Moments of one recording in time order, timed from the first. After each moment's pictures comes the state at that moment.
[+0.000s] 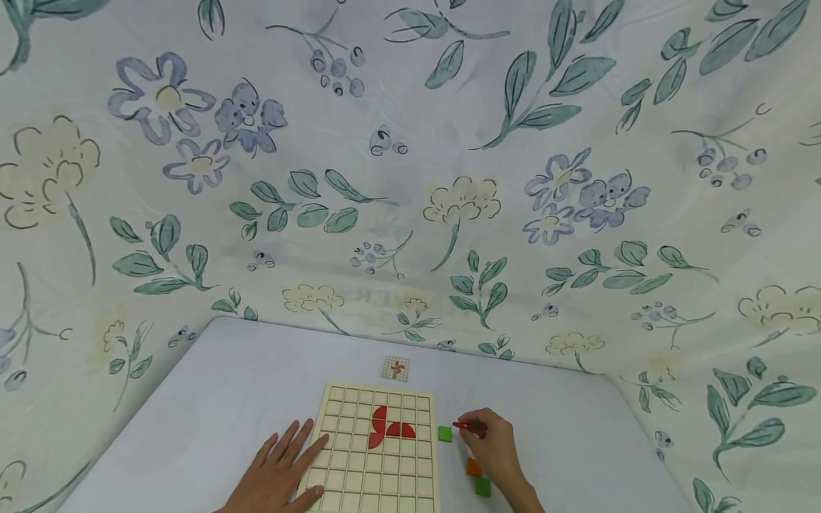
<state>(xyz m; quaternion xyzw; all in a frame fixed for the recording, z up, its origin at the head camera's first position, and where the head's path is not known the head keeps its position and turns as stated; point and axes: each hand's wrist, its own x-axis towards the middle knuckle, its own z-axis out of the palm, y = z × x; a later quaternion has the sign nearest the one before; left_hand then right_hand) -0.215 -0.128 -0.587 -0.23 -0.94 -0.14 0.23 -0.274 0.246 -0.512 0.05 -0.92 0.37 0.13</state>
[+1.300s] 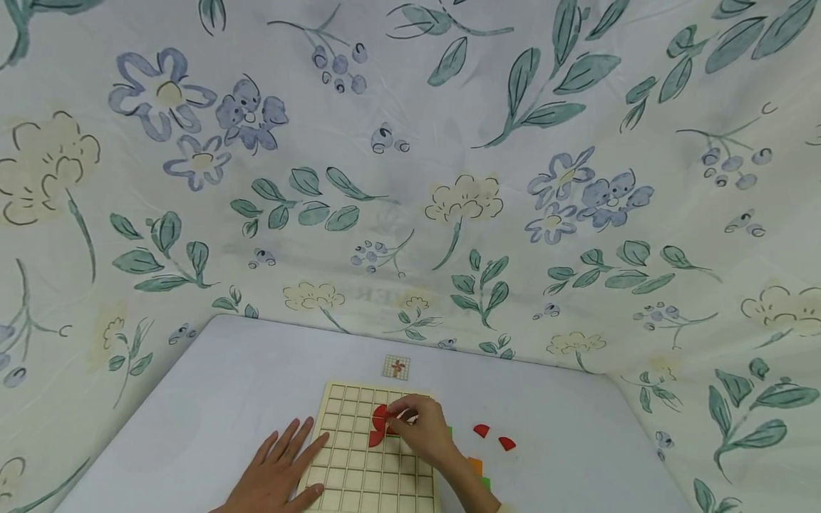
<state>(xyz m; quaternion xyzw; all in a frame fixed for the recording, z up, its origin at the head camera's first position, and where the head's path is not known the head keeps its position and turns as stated) -0.217 -0.129 -0.591 -0.24 -0.93 -0.12 0.25 -0.285 0.148 -0.500 0.23 -0.85 0.48 0.03</state>
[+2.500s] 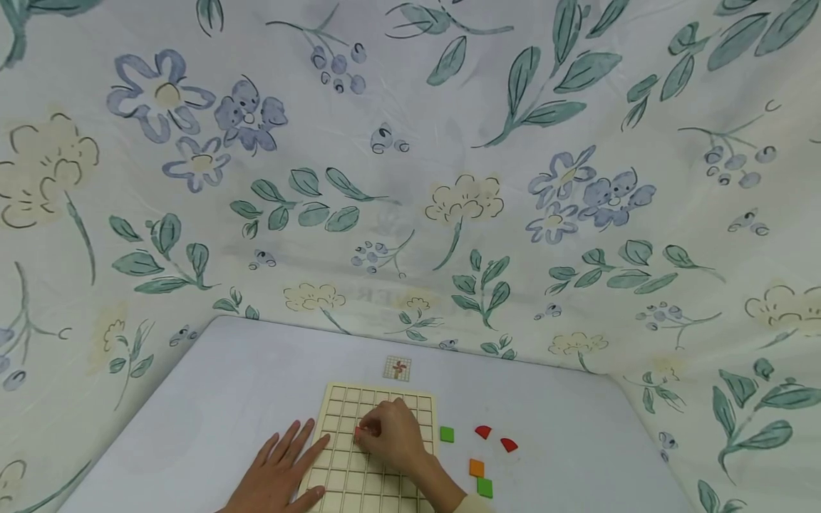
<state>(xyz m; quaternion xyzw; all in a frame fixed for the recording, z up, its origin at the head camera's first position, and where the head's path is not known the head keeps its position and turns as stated) -0.216 -0.130 -0.590 -0.24 -0.93 -0.13 0.25 -0.292 0.103 -0.522 0.29 -0.91 0.27 0.11</state>
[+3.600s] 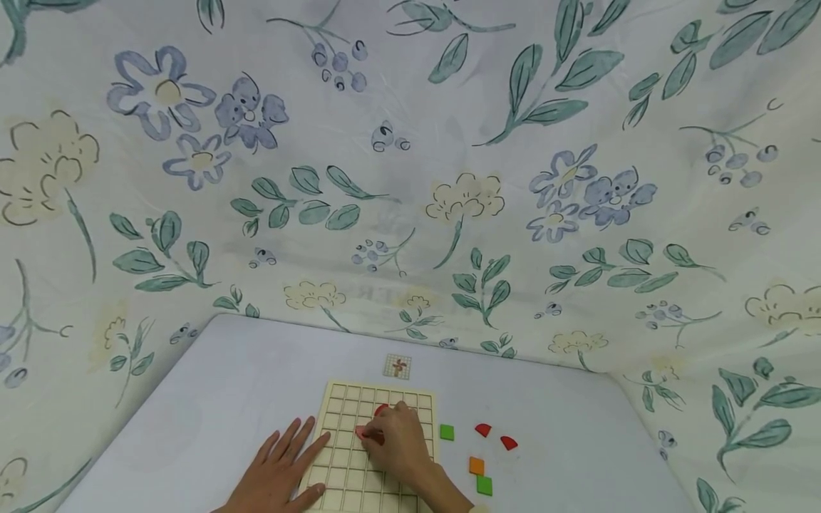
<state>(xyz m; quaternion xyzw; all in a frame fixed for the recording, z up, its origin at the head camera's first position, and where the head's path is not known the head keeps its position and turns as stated) -0.215 -0.129 -0.587 -0.23 -0.94 -0.13 0.23 -0.281 0.111 -0.530 0.33 -0.90 0.20 0.19</state>
